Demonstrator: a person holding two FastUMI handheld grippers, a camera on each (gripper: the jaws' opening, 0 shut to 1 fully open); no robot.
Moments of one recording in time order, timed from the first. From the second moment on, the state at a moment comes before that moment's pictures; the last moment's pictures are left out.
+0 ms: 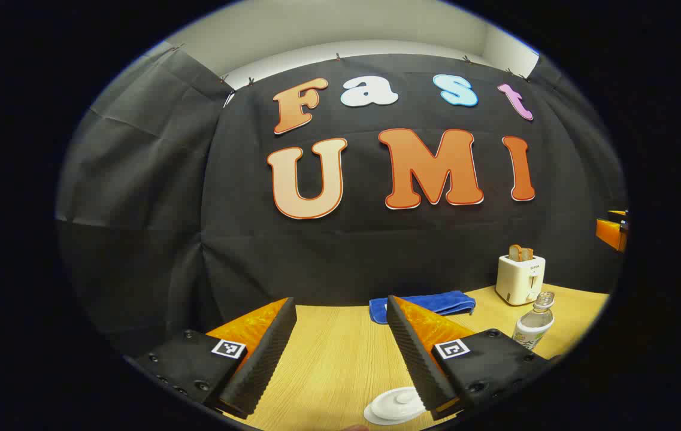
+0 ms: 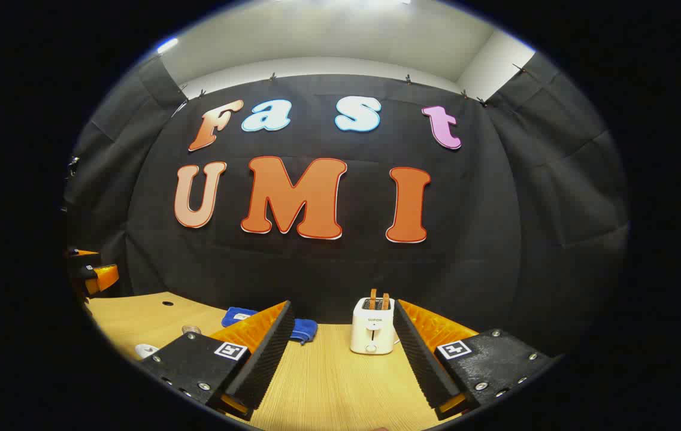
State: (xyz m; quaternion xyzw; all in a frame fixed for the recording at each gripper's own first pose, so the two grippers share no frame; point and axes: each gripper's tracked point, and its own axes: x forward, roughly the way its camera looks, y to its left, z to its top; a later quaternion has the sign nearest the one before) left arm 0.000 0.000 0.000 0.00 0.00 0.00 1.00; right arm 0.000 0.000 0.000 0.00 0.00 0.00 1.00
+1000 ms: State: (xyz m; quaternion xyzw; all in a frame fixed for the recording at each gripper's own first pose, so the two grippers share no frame) left arm -0.005 0.009 0.005 0.01 0.00 0.01 1.00; right arm 0.000 0.015 0.012 0.00 0.00 0.04 1.00
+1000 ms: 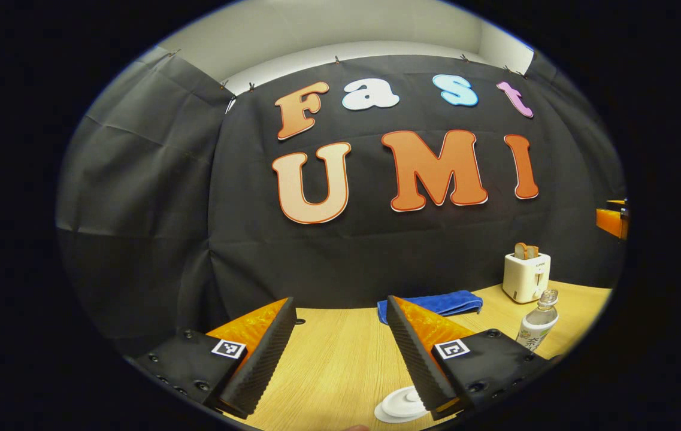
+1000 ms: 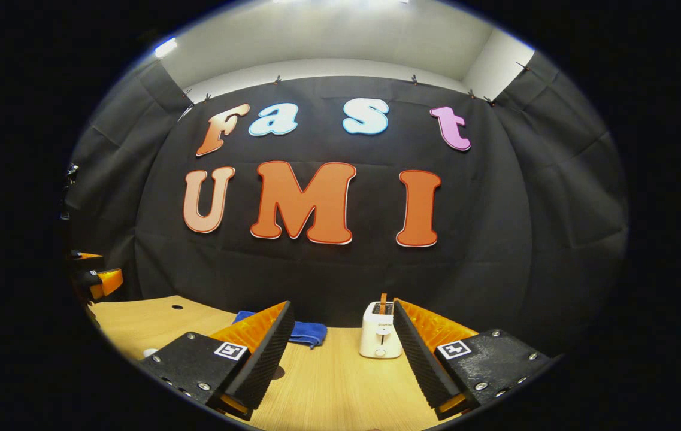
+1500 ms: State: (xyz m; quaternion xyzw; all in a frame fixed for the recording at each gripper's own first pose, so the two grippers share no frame) left arm -0.005 0.000 -0.028 0.02 0.02 -0.01 1.00; right arm -0.021 0.064 -0.038 0.03 0.04 0.13 0.99
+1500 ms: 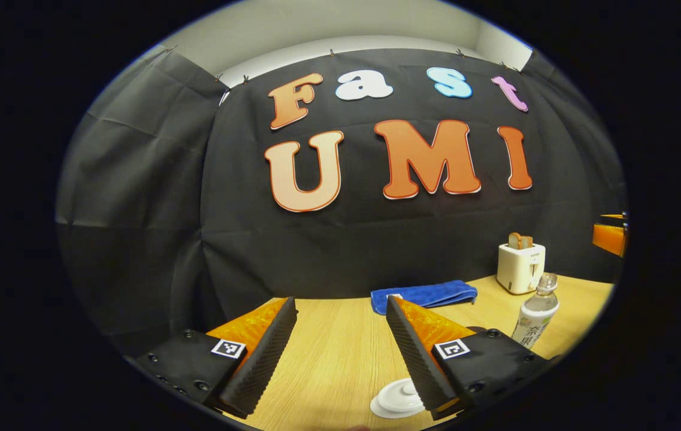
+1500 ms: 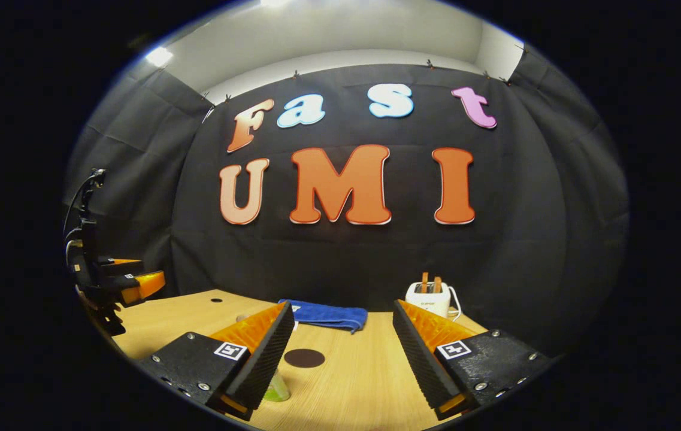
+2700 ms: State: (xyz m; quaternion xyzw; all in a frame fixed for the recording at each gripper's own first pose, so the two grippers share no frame) left arm -0.020 -0.082 -0.173 0.01 0.18 -0.13 0.98; right arm -0.052 0.141 -0.122 0.01 0.12 0.24 0.96
